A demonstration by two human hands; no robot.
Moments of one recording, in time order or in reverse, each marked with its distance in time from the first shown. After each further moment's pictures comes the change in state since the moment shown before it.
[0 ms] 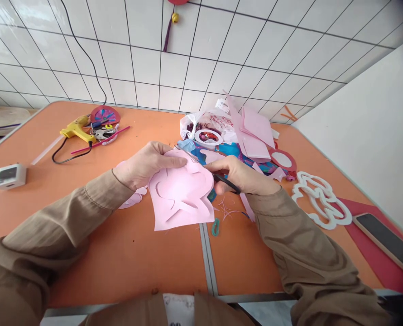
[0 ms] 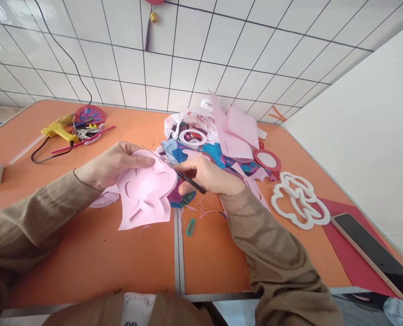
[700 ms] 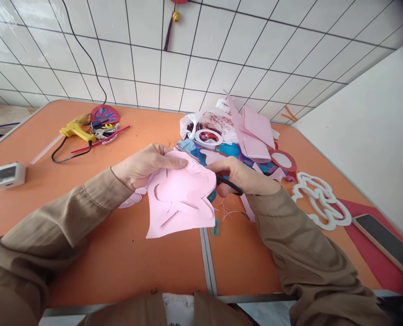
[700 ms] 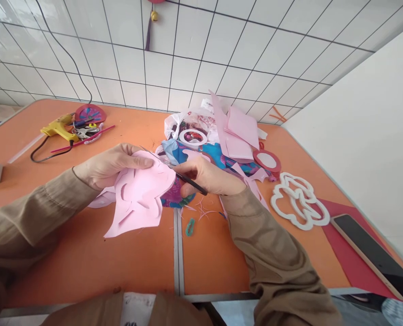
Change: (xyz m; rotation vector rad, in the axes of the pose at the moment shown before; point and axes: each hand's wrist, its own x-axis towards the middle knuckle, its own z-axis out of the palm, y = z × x) left_hand 0.000 0.001 -0.003 -0.180 -0.154 -0.081; right_hand 0.000 -0.002 0.000 0.015 -0.062 -0.023
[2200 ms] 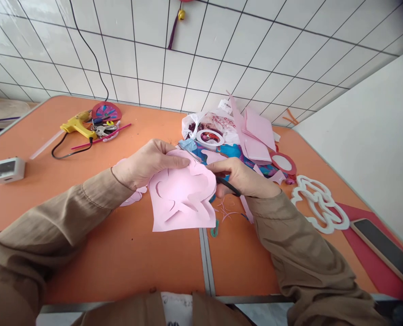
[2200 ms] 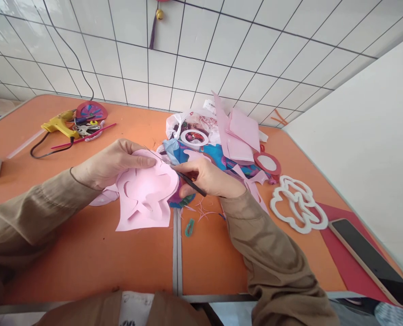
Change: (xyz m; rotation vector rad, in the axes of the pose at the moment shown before) left_hand -0.004 -0.001 0.007 0.211 0.203 0.088; right_hand 0.000 0.009 0.000 -0.006 0.036 -0.038
